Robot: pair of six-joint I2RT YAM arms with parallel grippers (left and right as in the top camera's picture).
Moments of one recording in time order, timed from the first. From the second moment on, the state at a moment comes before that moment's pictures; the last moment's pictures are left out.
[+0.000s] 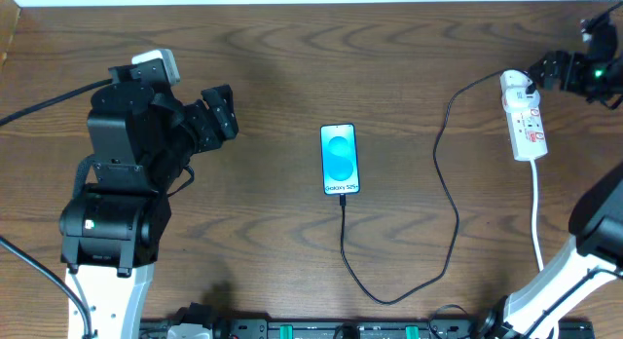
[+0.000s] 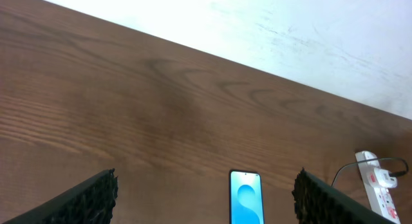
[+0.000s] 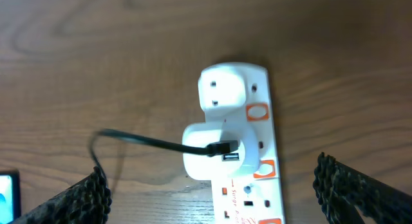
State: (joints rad) left arm -0.10 1.06 1.31 -0.79 0.07 -0.38; right arm -0.44 2.09 1.83 -0.90 -0.47 -0.23
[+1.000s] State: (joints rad) left arm -0.10 1.07 1.31 -0.79 0.07 -0.38; right arm -0.43 2.17 1.69 -0.84 -0.51 -0.25
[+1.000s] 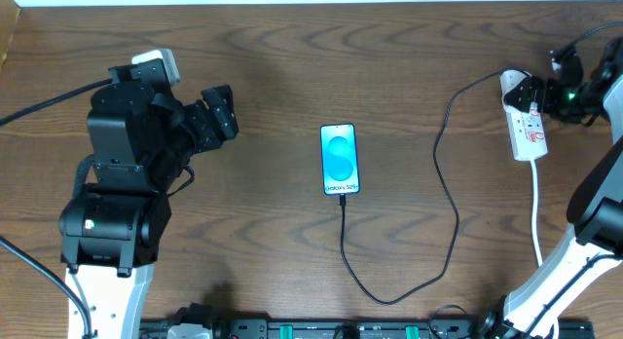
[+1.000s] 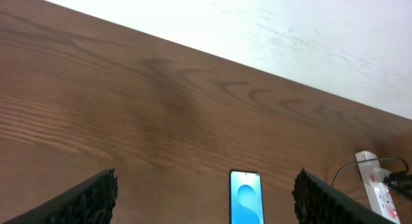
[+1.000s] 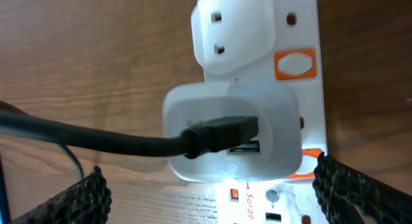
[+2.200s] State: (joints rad) left arm -0.10 1.07 1.31 -0.79 0.07 -0.38; right arm -0.41 2.16 1.64 -0.76 -0.52 -0.20
